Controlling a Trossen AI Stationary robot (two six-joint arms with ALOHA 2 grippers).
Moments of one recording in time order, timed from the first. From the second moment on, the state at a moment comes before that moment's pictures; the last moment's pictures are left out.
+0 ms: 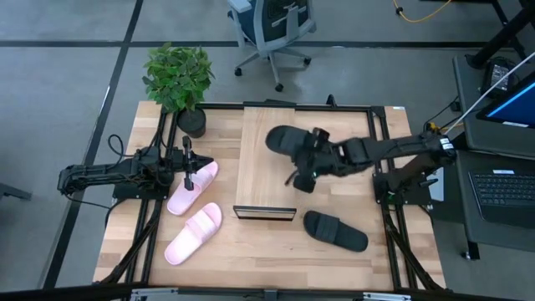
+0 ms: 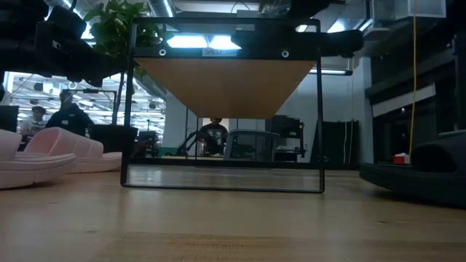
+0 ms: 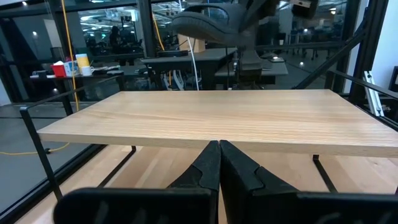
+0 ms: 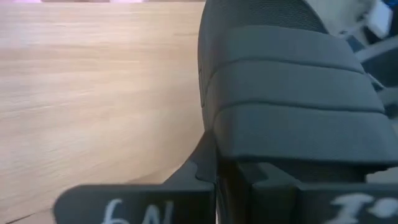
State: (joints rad) left arm 0.17 0.08 0.01 0.08 -0.03 0.05; right arm 0.17 1.57 1.57 -1.01 0.55 0.24
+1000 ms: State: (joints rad) left arm 0.17 0.08 0.01 0.05 -0.03 0.05; right arm -0.12 1.57 1.58 -0.76 0.14 -0.26
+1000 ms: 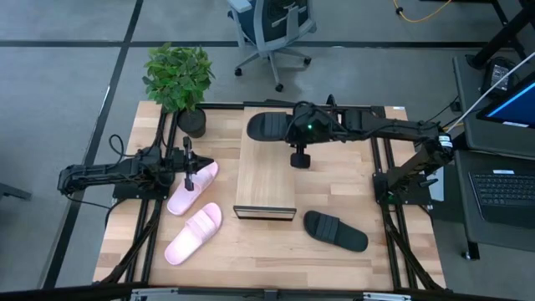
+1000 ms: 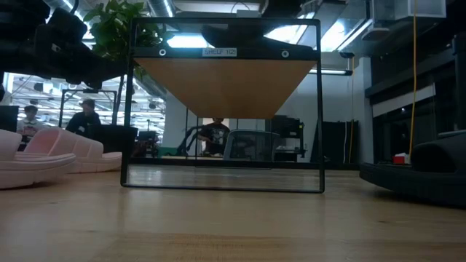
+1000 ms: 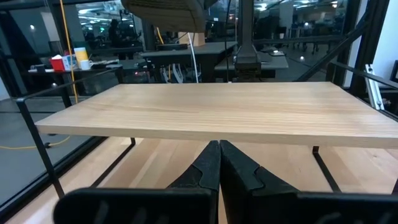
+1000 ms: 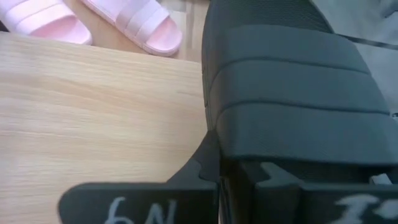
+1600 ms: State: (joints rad) left arm 0.17 0.08 0.01 0.05 -0.03 0.03; right arm -0.28 1.57 1.58 -0.66 -0.09 -0.36
